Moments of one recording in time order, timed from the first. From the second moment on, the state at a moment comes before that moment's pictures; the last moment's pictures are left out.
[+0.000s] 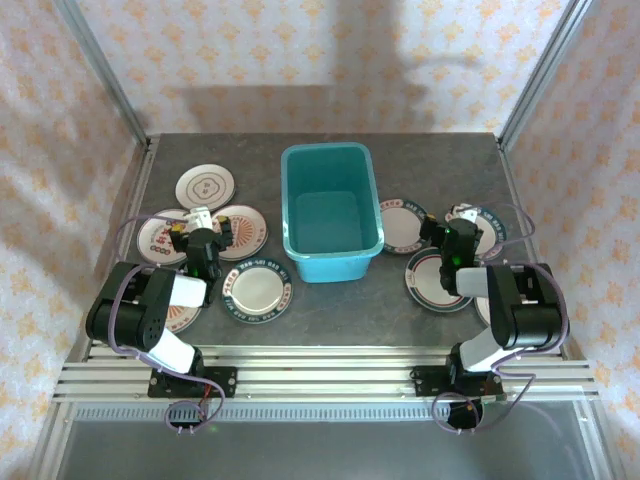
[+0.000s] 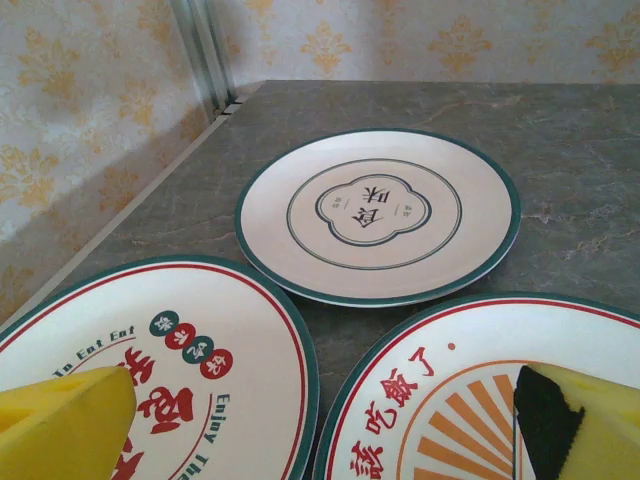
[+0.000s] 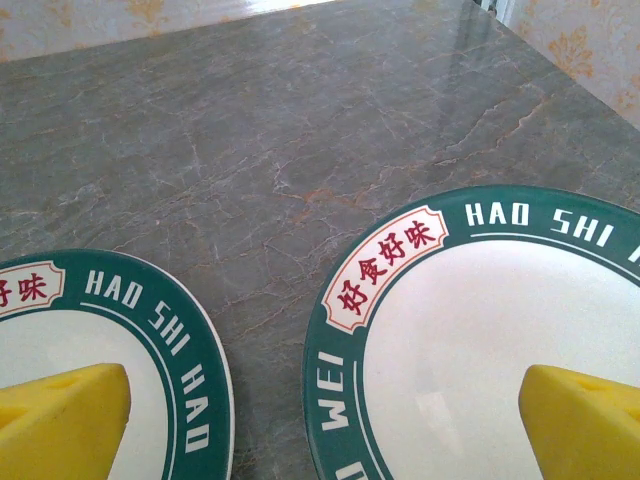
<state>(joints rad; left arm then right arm) -0.09 1.55 0.34 0.90 -0.50 -0.04 0.02 1.53 0.42 0.67 0.22 0.18</state>
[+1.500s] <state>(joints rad) -0.09 1.42 0.33 0.83 -0.47 -0.04 0.02 1.37 0.49 0.46 0.21 0.18</state>
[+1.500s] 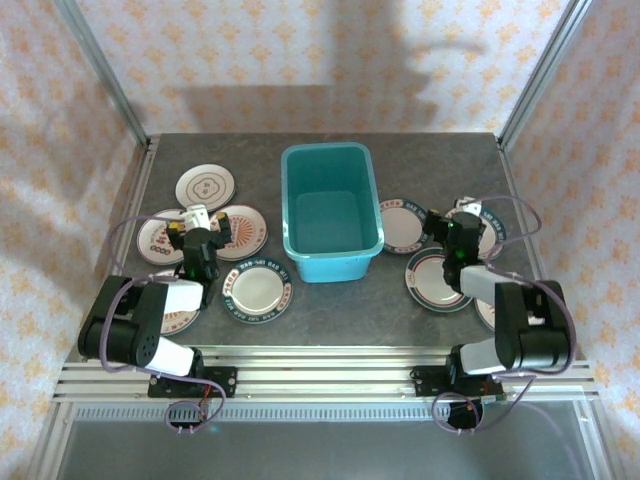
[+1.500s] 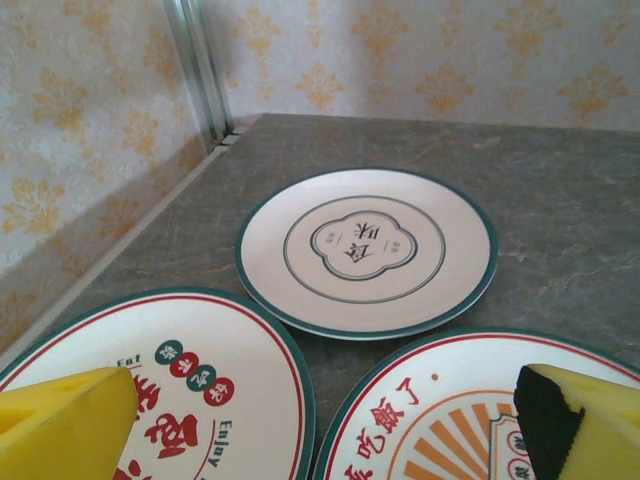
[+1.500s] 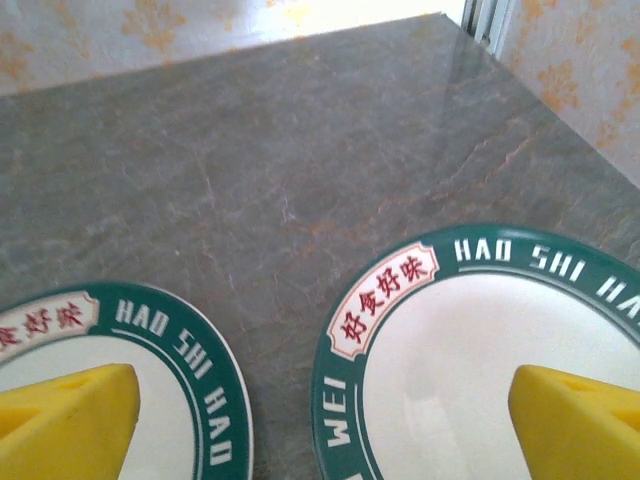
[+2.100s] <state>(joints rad) -0.16 1.14 0.94 -0.19 -0.33 -0.30 0.02 1.39 1.08 -0.52 -0.06 0.24</state>
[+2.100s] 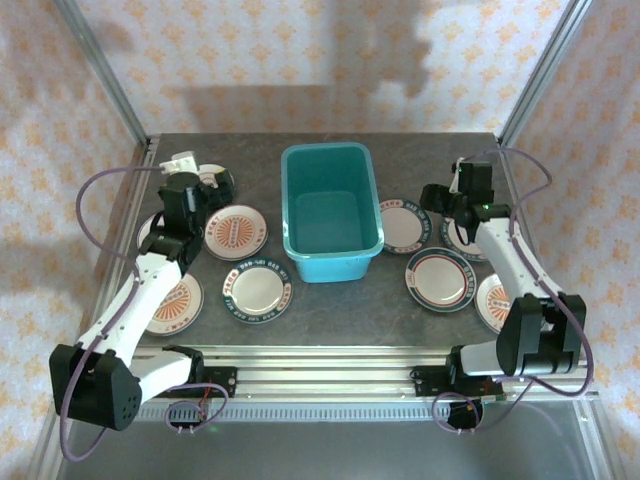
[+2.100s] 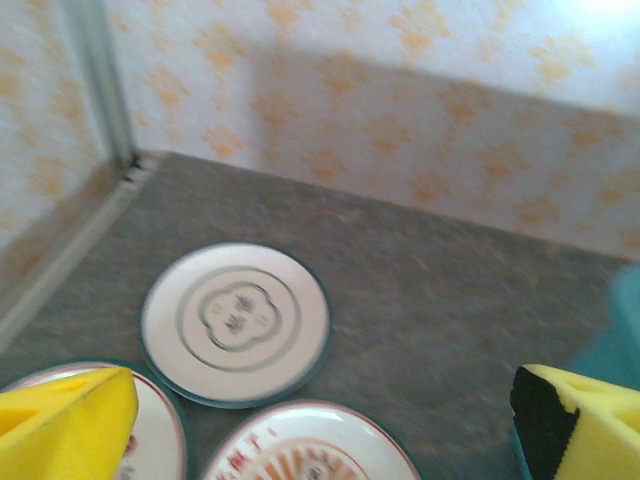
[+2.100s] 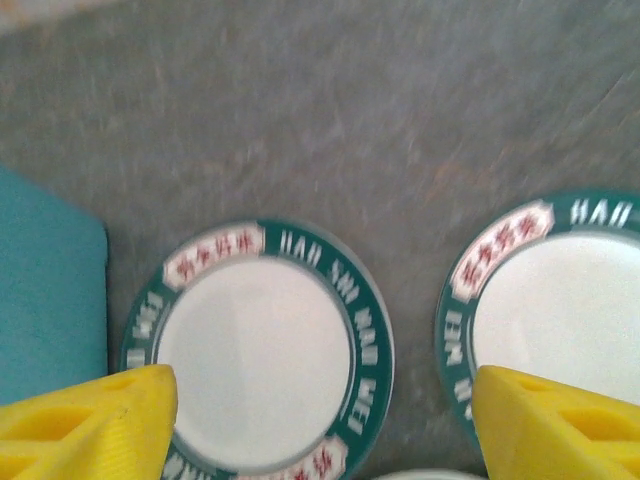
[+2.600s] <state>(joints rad) -0.37 1.35 1.33 -0.61 -0.23 -0.40 0.01 1.53 1.16 -0.85 -0.18 0.27</state>
